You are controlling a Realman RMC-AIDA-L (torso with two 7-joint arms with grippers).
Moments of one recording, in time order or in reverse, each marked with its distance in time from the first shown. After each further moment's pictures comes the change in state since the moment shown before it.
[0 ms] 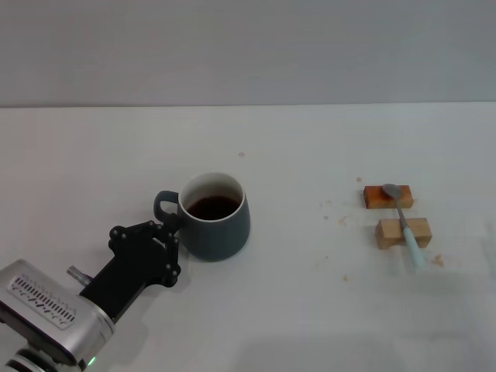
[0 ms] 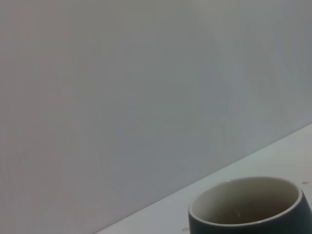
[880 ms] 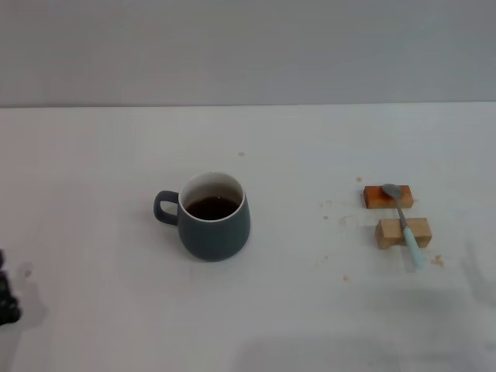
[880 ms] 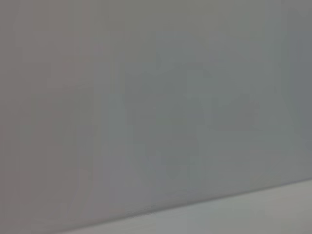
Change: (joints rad) left arm 0.295 0.013 -0.284 0.039 -0.011 0.210 -0.024; right arm -0.035 -0.002 -0.128 0.041 0.000 0.009 0.000
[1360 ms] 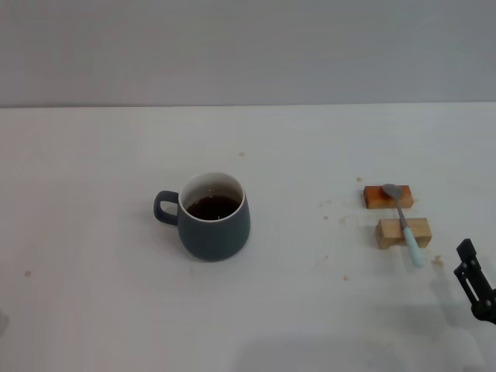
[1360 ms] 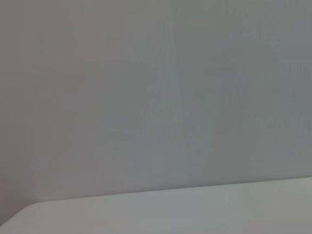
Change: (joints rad) left arm 0.012 0.000 -0.069 0.091 -0.002 0.004 -0.157; right arm -0.012 0.000 -0.081 0.034 0.000 0.118 0.001
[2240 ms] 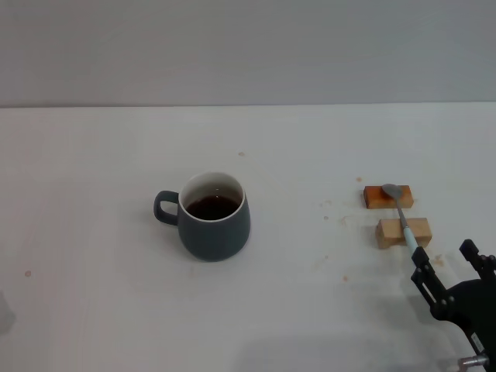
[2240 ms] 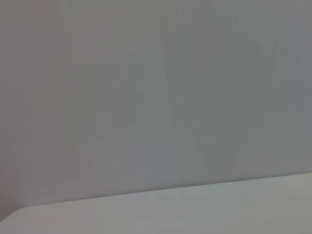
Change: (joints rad) left arm -0.023 -0.003 0.008 0.022 0.009 -0.005 0.004; right arm 0.068 0.002 -0.014 0.018 -0.002 0.163 0.002
